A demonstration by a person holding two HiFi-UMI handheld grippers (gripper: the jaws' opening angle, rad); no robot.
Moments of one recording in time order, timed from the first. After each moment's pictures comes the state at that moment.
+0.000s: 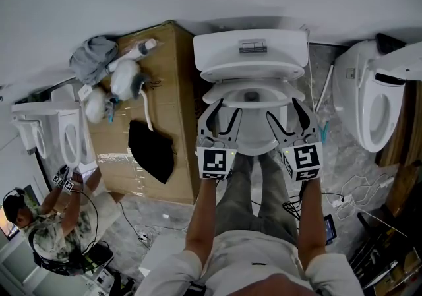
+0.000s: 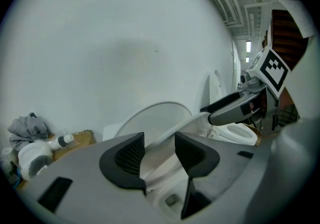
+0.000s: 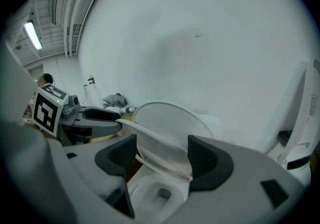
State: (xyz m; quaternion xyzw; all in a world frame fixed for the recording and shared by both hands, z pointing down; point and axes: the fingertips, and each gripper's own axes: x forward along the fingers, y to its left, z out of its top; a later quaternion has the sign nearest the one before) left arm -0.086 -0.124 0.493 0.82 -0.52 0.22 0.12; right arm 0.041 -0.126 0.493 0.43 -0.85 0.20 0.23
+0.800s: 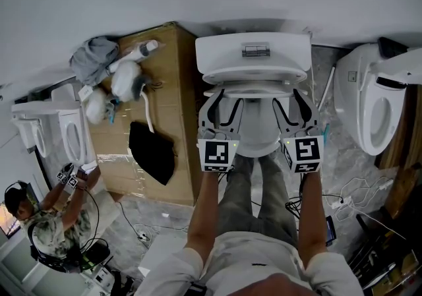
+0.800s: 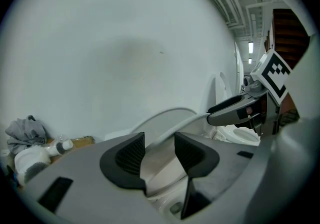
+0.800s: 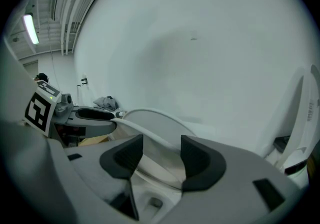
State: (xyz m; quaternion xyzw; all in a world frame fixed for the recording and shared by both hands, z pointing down) left arm -0.089 -0.164 0.488 0.82 -0.53 0.19 0.10; right arm 0.043 -0.169 0.494 0.47 -0.84 0.18 0.22
